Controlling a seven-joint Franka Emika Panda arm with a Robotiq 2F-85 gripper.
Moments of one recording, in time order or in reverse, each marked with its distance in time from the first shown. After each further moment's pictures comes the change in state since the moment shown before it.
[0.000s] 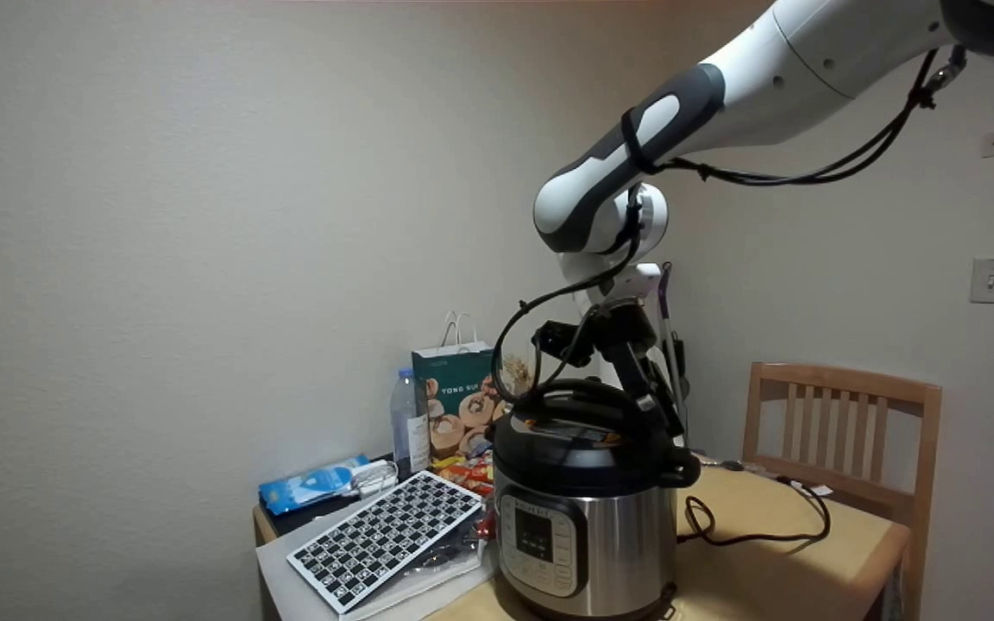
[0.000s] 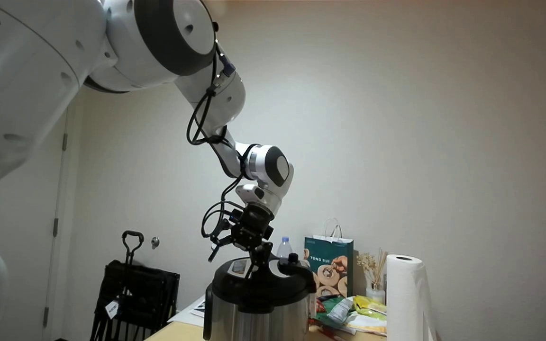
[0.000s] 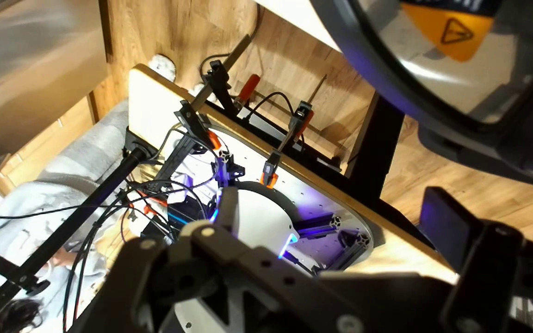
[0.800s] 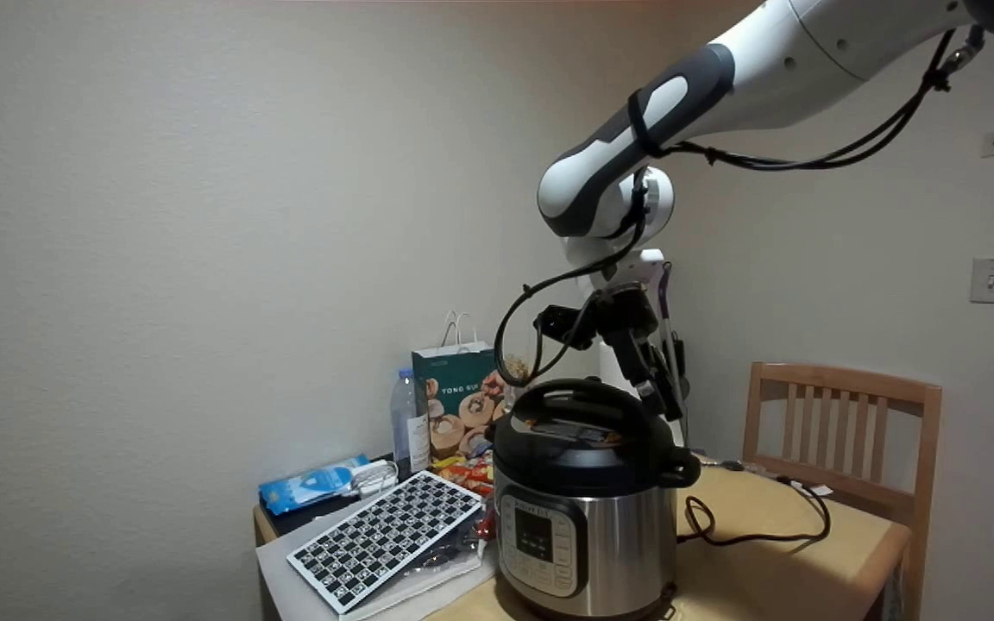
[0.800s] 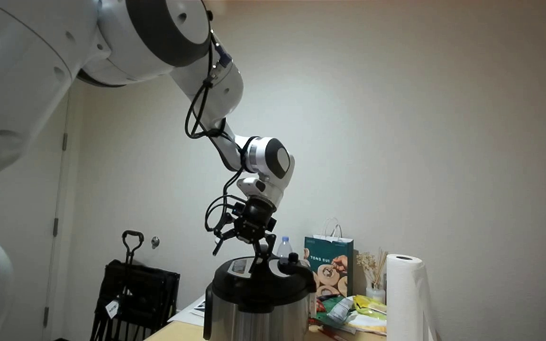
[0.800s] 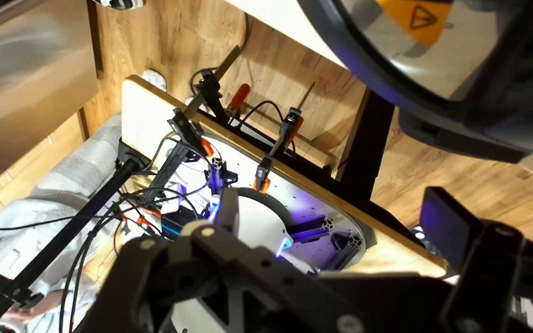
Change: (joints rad) arm 0.038 -0.037 -0.053 -0.004 -0.001 0.020 0.007
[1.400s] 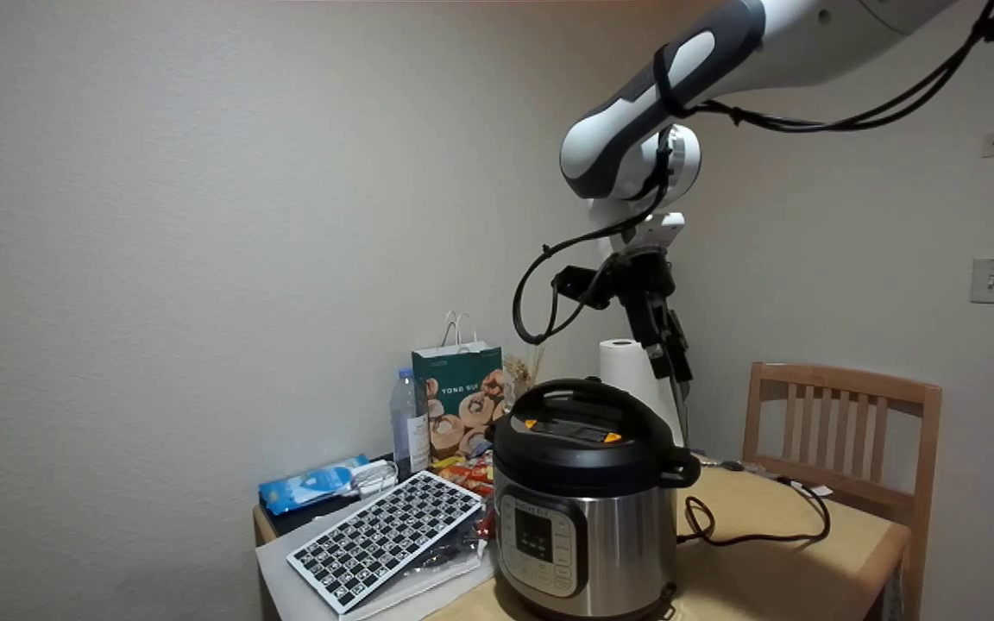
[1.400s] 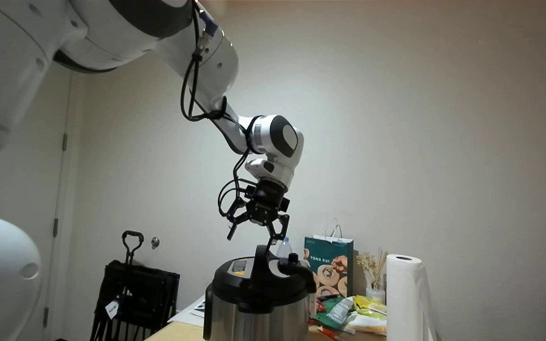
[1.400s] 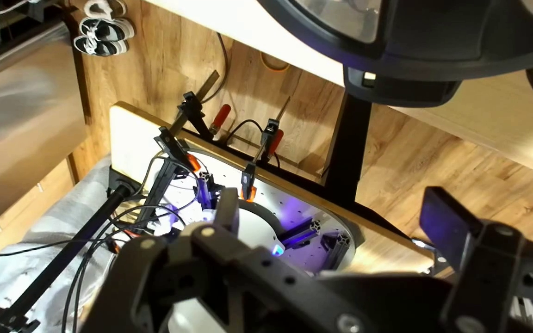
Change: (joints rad) arm 0.182 -0.080 -0.259 -0.017 0.025 0.024 0.000
